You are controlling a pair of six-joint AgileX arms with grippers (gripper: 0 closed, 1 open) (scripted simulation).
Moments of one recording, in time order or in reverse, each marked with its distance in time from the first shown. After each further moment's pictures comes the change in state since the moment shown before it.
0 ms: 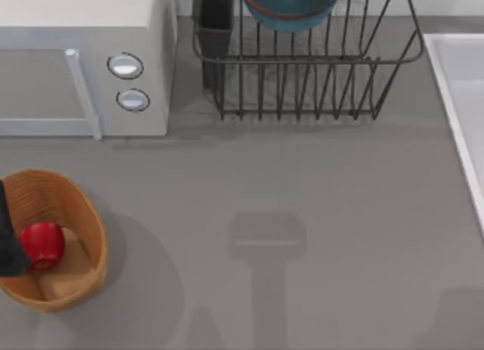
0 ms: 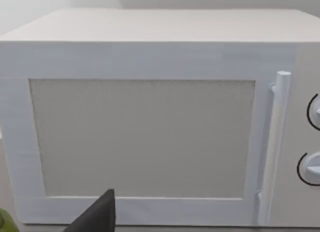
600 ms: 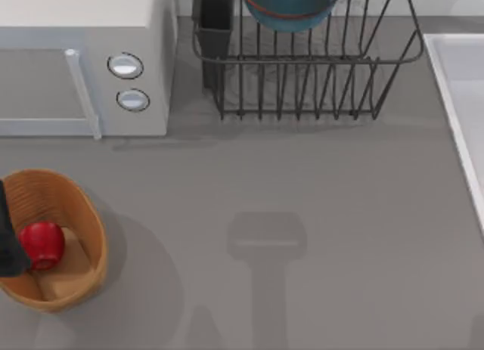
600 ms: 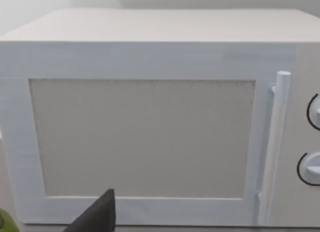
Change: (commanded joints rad) left arm 0.000 0.000 0.000 0.000 0.000 0.000; right arm 0.000 0.205 -0.225 0.434 0.000 0.005
